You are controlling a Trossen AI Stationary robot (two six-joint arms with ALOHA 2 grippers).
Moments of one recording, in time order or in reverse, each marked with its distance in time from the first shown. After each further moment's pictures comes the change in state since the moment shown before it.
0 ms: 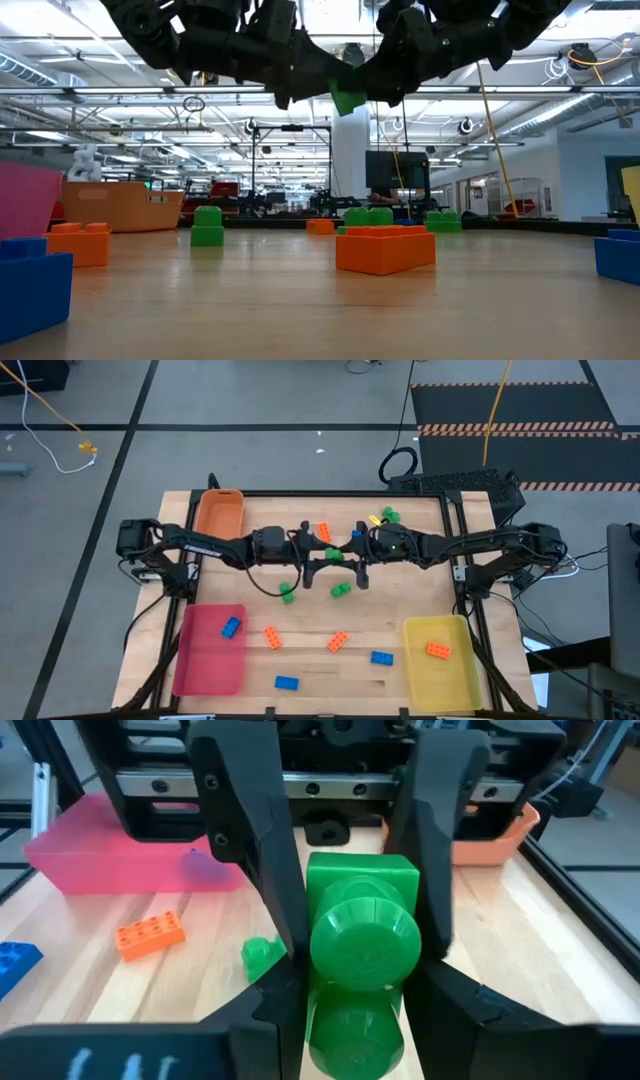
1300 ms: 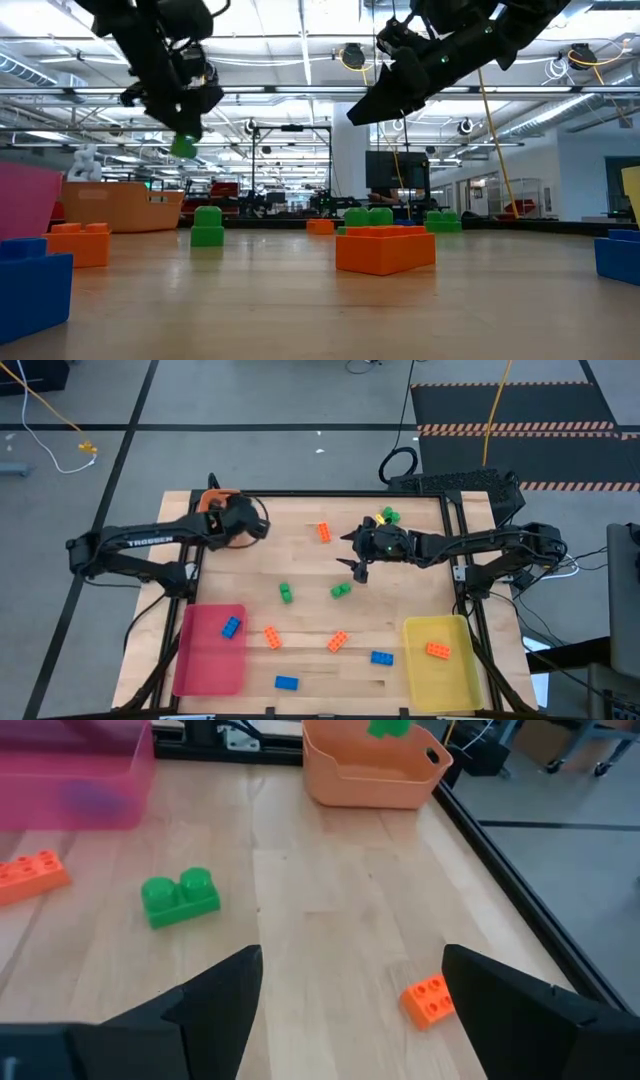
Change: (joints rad) left arm 0.247 -0.452 -0.002 -1.241 -0.784 -0.492; right arm -0.008 -0.002 0.003 -0.139 0.218 -0.063
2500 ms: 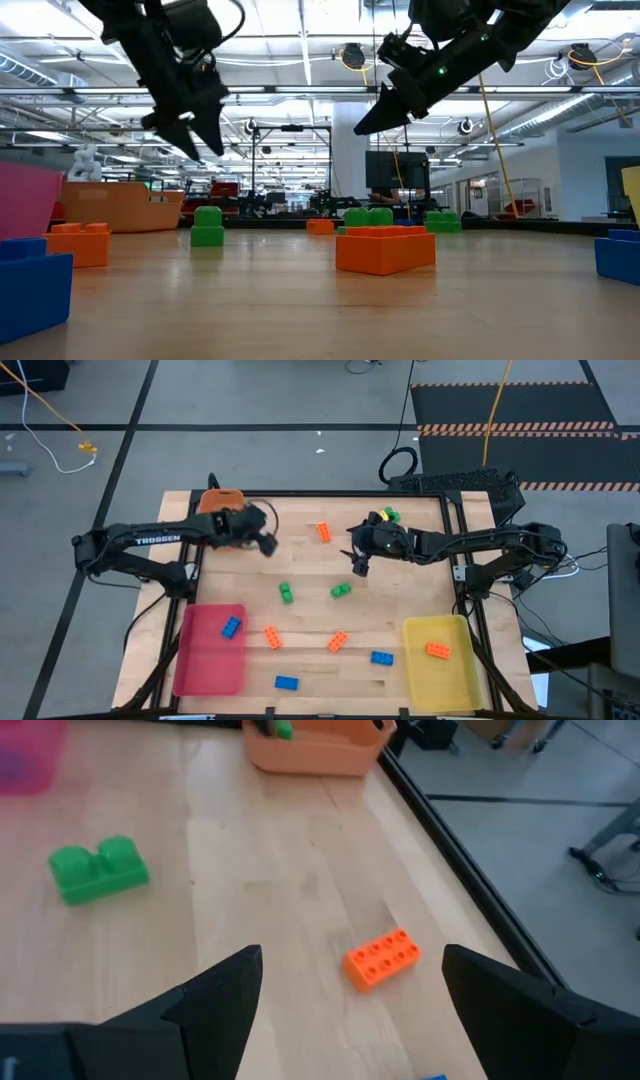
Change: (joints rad) left arm -0.035 0.062 0.000 0.042 0.446 0.110; right arm -0.027 -0.003 -0.001 -0.056 0.111 -0.018
